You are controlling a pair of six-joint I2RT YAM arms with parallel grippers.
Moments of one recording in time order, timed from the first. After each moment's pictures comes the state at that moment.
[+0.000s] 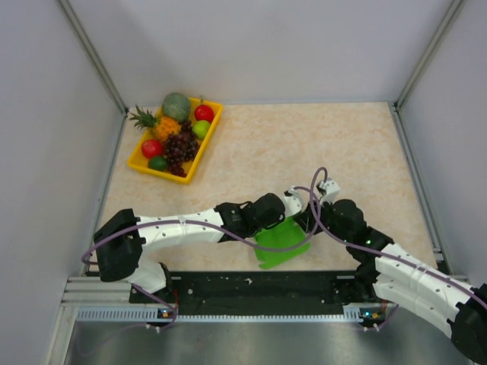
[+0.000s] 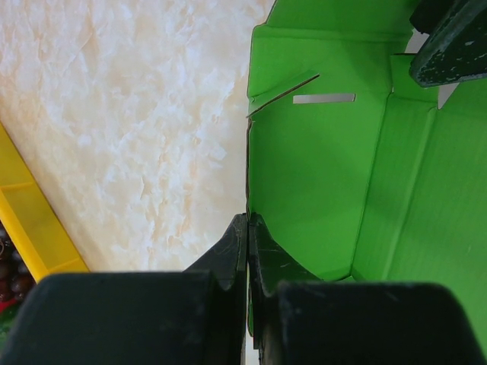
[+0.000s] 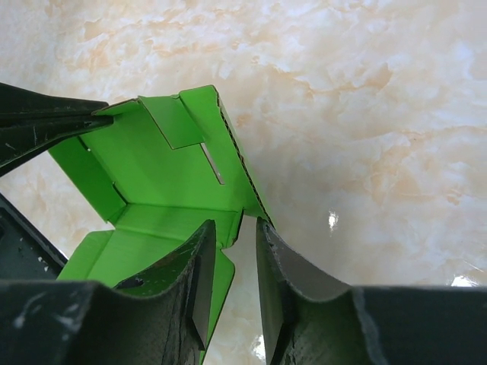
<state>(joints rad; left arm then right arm) -1.17 1.51 1.02 -0.32 -0.44 0.18 0.67 0.74 0.30 0.02 -0.06 0.42</state>
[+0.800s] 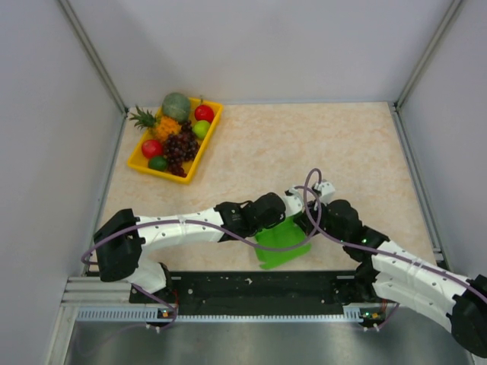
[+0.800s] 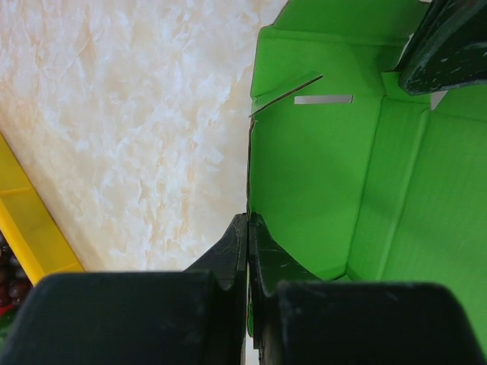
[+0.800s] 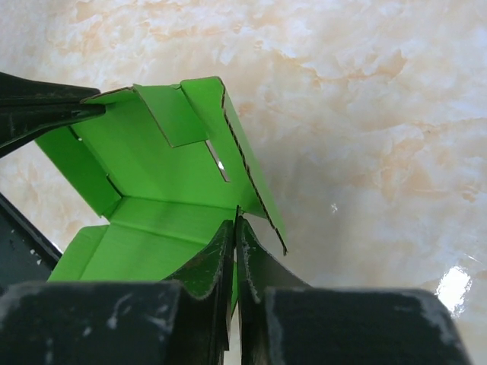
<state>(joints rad) -1.17 1.51 1.03 -0.32 -0.43 0.19 0.71 0.77 0.30 0.03 -0.04 0.42</state>
